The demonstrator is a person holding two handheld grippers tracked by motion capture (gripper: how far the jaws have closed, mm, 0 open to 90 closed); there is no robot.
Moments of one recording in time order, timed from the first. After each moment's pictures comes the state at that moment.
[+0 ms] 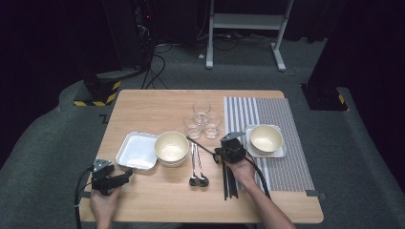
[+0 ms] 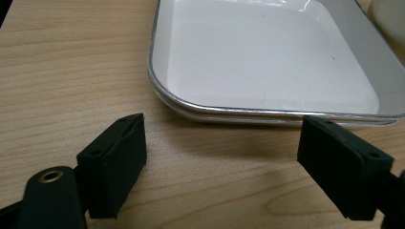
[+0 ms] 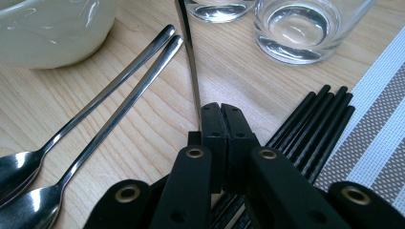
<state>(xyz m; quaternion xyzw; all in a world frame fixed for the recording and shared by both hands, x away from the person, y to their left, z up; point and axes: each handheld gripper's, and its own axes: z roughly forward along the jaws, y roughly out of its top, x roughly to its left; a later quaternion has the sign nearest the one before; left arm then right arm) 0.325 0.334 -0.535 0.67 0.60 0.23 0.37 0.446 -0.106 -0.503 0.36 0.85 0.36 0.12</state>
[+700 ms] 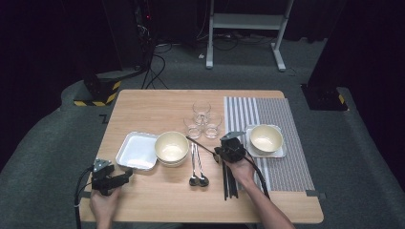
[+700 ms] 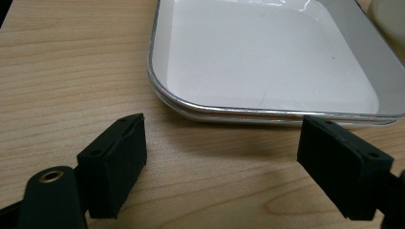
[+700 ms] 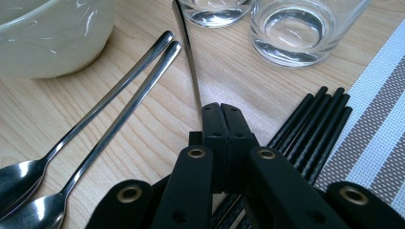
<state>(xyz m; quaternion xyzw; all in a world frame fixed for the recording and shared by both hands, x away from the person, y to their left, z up) 0.325 0.335 -0.535 0.67 0.60 0.23 0.37 0.446 -0.105 -0.501 0.38 0.85 0.36 0.12</state>
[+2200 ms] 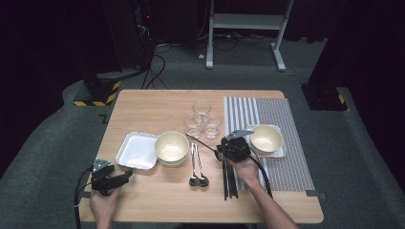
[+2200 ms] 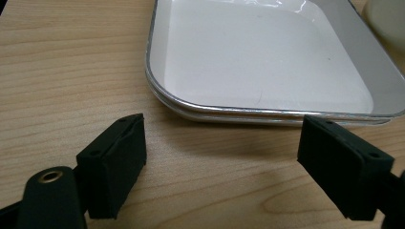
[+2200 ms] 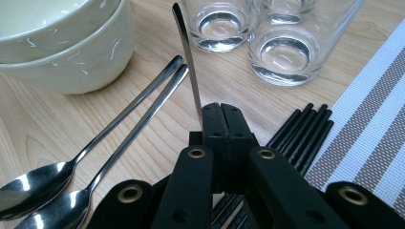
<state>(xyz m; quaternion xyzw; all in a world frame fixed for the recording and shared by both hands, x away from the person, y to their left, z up) 0.324 0.335 -0.535 0.67 0.60 0.23 0.37 0.439 -0.121 -0.485 0.36 0.83 0.40 0.11</state>
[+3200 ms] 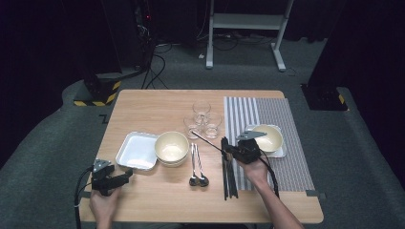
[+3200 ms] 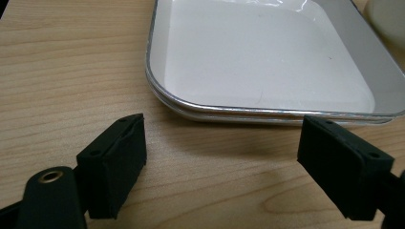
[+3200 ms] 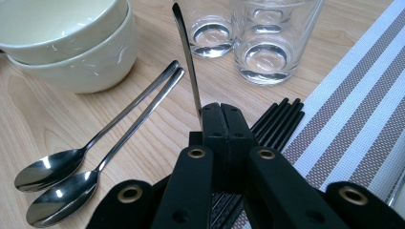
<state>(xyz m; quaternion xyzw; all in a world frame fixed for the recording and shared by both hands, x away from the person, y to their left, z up) 0.324 0.335 -0.535 0.67 0.60 0.23 0.37 0.428 -0.149 -0.474 0.36 0.82 0.43 0.12</state>
